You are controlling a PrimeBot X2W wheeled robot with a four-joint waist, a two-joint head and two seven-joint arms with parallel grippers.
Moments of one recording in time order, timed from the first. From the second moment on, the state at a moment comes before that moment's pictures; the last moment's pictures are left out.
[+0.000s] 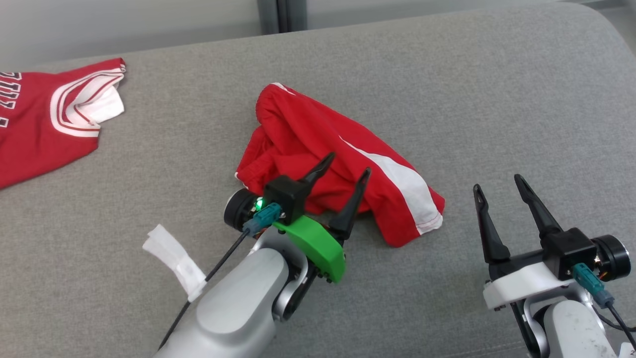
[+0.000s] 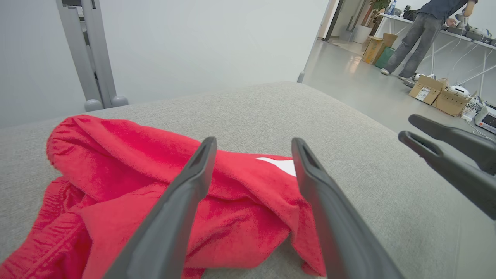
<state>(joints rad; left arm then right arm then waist) -0.64 0.06 -0.88 0.54 -0.66 -0.04 -0.26 -0.13 -0.05 -0.01 0.09 -0.02 0.13 -0.26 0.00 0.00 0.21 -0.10</state>
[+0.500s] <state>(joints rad) -0.35 0.10 -0.55 0.42 -0.49 -0.04 -0.26 -0.04 -0.05 -0.01 0.10 -0.02 0.13 -0.26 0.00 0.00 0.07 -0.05</state>
